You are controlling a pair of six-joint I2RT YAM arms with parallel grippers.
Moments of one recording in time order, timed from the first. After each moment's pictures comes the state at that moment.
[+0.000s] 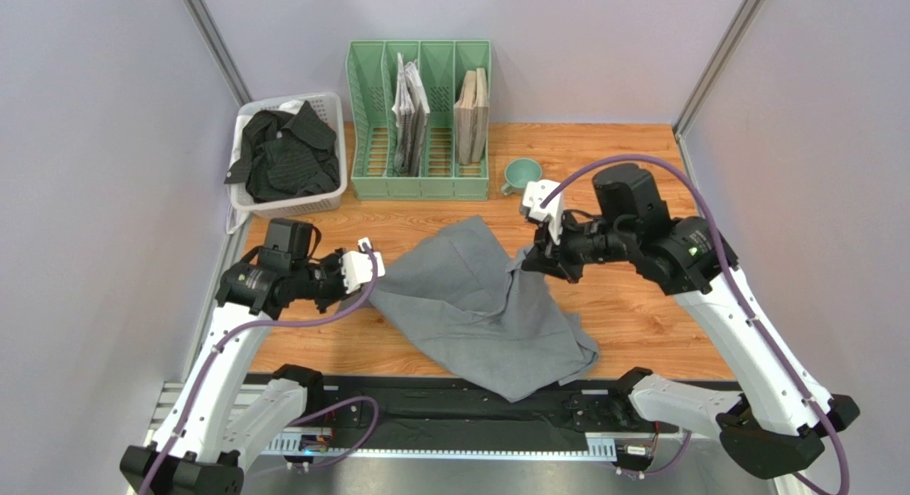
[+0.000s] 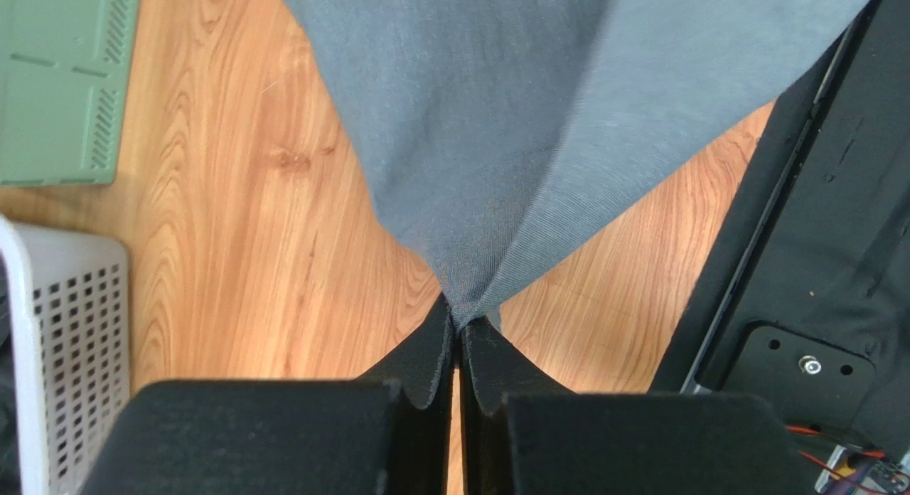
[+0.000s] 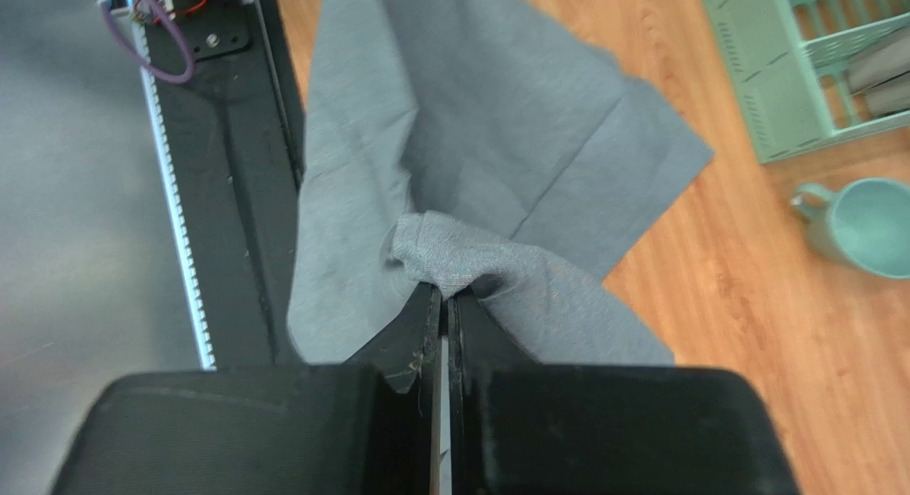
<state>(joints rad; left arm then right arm) -0.22 0.87 0.92 -1.05 0.52 0.98 0.56 1.09 1.49 -1.07 -0.55 -0.45</state>
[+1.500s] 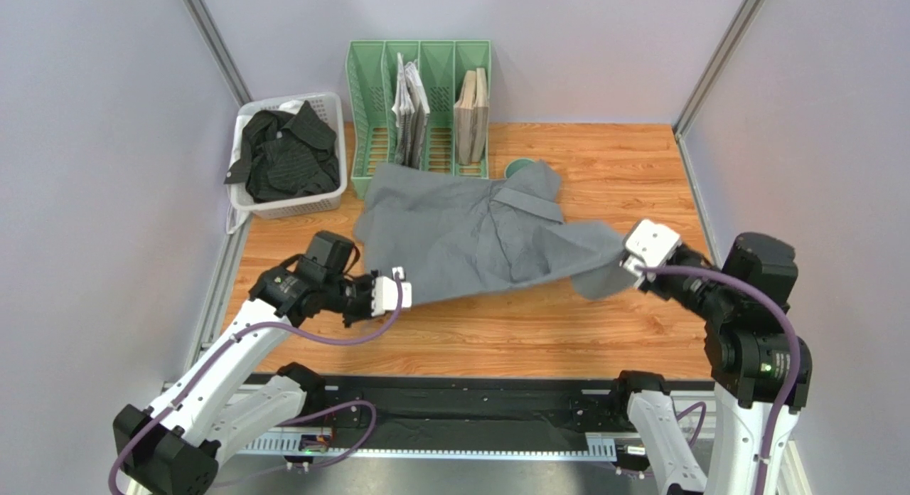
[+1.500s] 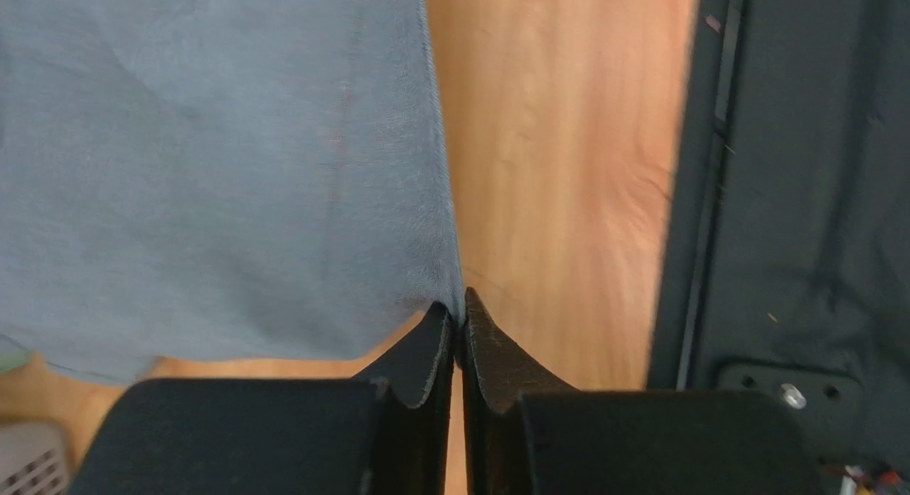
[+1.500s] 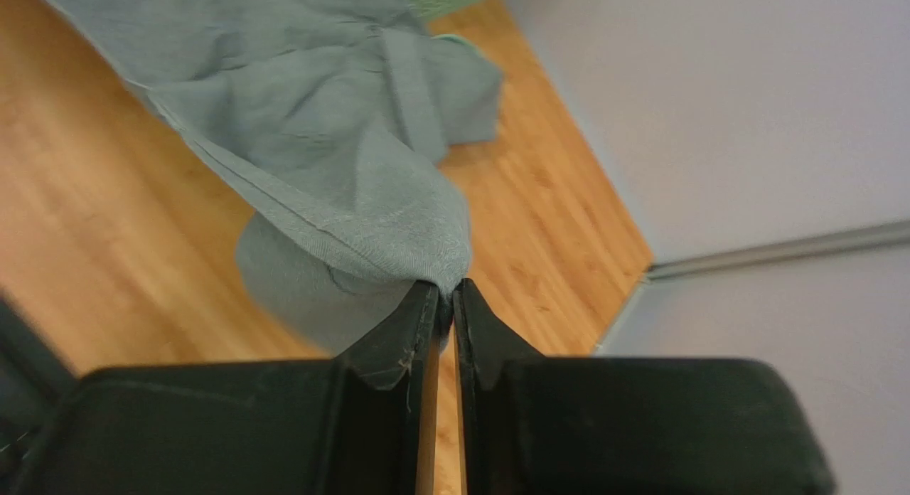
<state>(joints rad) -0.46 0.89 0.80 -0.89 0.54 0.95 -0.11 0.67 1.33 -1.06 -0.62 -0.89</state>
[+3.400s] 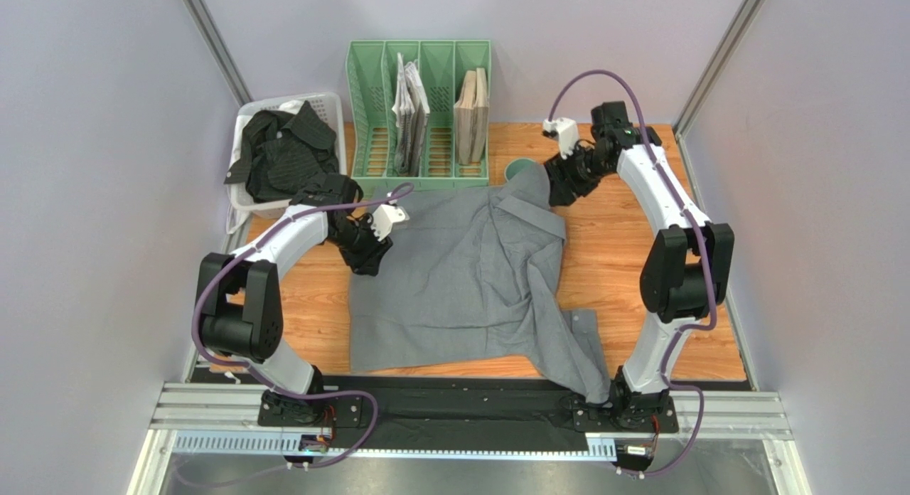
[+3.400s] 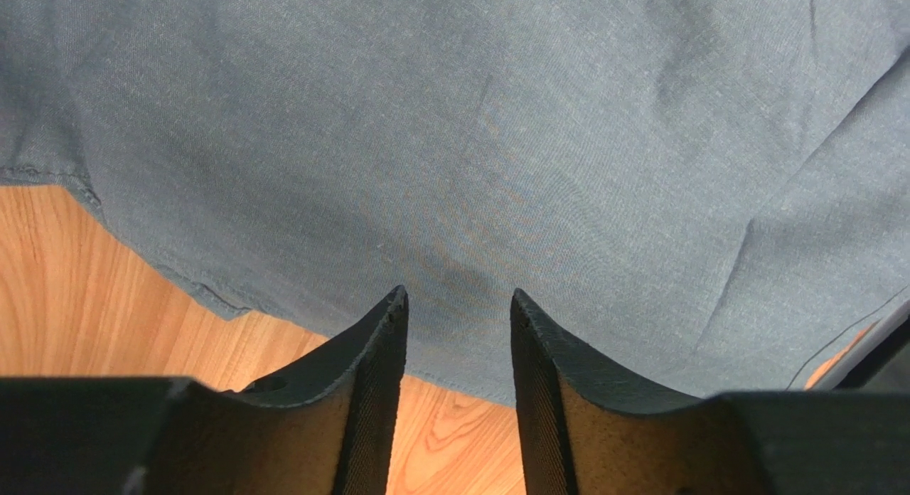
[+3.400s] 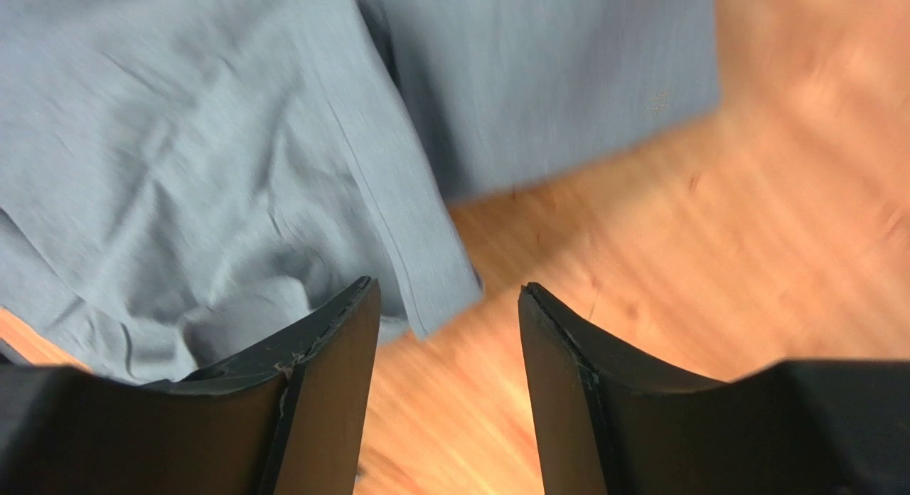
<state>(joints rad) -0.19 1.60 1.06 -0.77 0.42 0.78 0.09 1.86 1.66 -0.93 -0.45 -0.53</state>
